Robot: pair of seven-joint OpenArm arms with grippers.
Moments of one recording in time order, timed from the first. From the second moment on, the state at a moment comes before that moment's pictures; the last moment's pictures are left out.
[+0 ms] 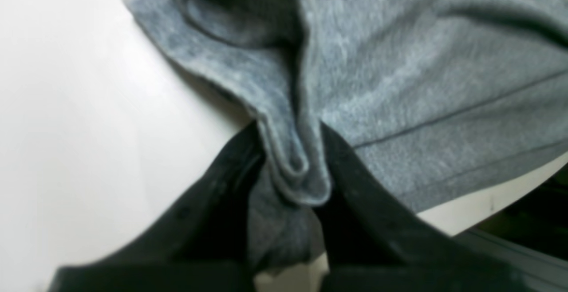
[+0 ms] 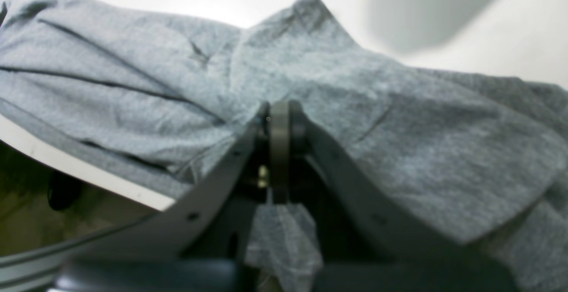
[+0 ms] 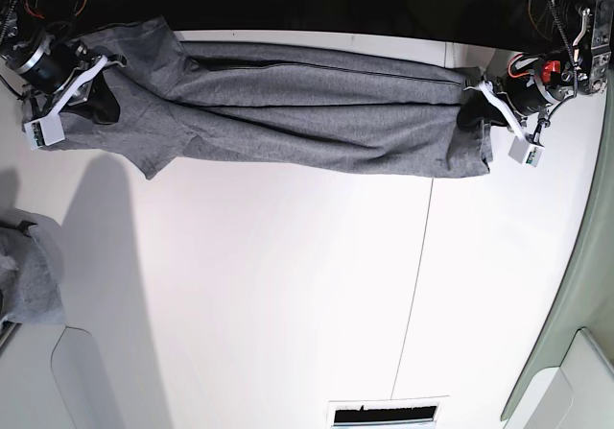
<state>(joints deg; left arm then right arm) 15.0 -25.0 -8.8 76.6 -37.1 -34.5 38.3 -24.8 19.1 19.0 99.0 35.2 32.5 -43.6</state>
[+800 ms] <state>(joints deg) 14.1 -27.7 -0.6 102.0 -35.4 -31.2 45.8 -23.1 19.1 19.0 99.0 33.3 32.5 -43.6</state>
